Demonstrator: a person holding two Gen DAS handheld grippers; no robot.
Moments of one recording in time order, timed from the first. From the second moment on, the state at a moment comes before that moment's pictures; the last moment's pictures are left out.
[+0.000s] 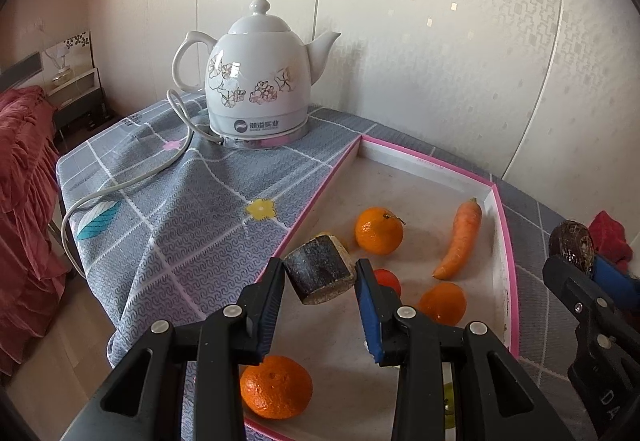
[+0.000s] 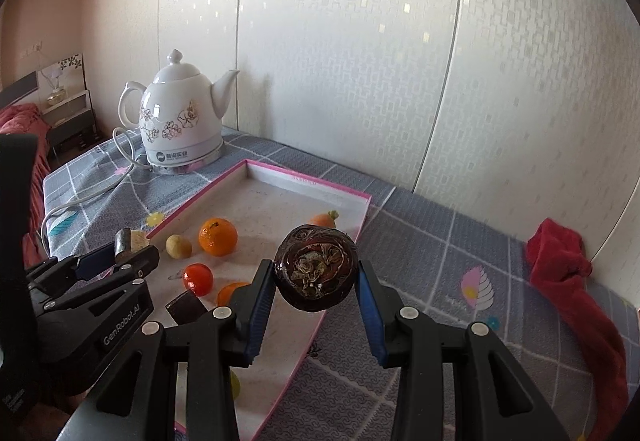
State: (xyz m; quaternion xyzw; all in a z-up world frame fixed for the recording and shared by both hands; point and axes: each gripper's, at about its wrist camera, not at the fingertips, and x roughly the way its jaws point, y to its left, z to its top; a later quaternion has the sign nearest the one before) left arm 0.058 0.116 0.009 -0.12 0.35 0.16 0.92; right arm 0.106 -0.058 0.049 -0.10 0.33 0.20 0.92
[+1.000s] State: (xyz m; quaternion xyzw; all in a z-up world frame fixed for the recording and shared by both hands) left arm 0.052 0.115 0.017 -0.11 0.33 0.17 0.92; right arm 0.124 -0.039 0.025 -0.06 0.39 0.29 0.87
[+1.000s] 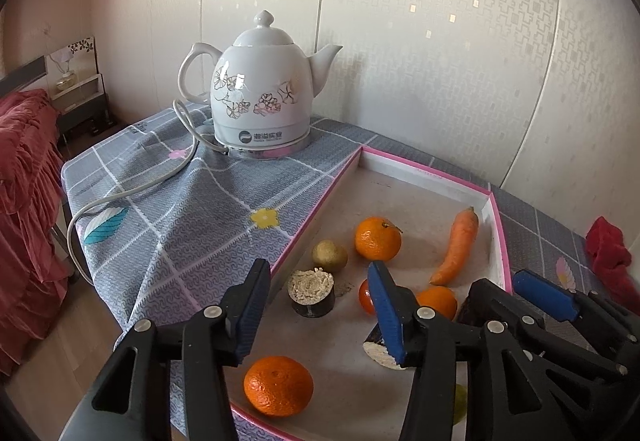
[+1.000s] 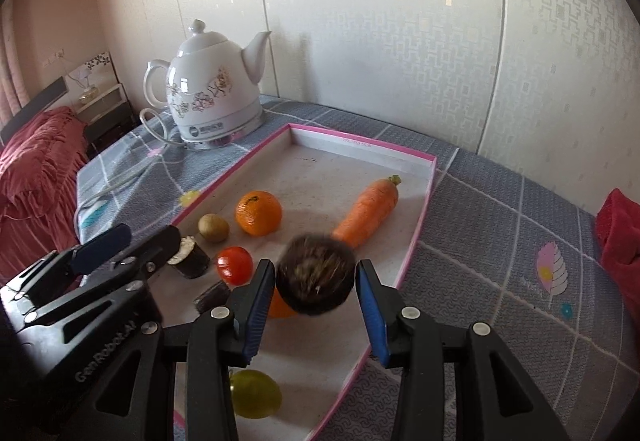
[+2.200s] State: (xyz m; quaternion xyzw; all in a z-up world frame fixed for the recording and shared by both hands) left arm 0.013 0.069 0.029 -0.08 0.31 0.11 0.94; right arm 0.099 -0.114 0.030 -0.04 0.39 0.12 0.91
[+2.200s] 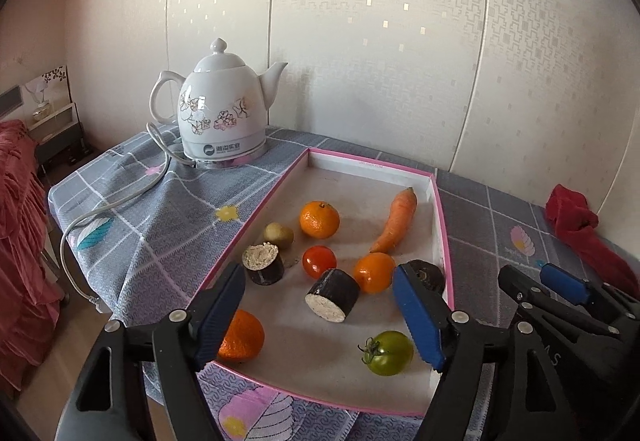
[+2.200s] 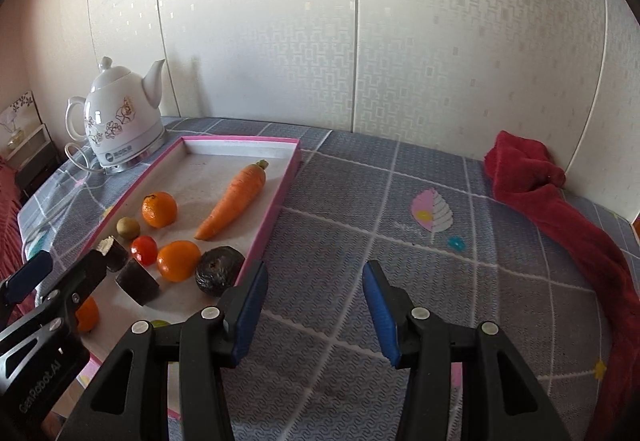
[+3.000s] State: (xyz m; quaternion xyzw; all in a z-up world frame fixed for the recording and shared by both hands) left arm 0.016 0.068 0.024 -0.08 0.32 0.12 0.94; right arm 0.099 -0.105 0.025 -0.07 0.38 0.12 0.92
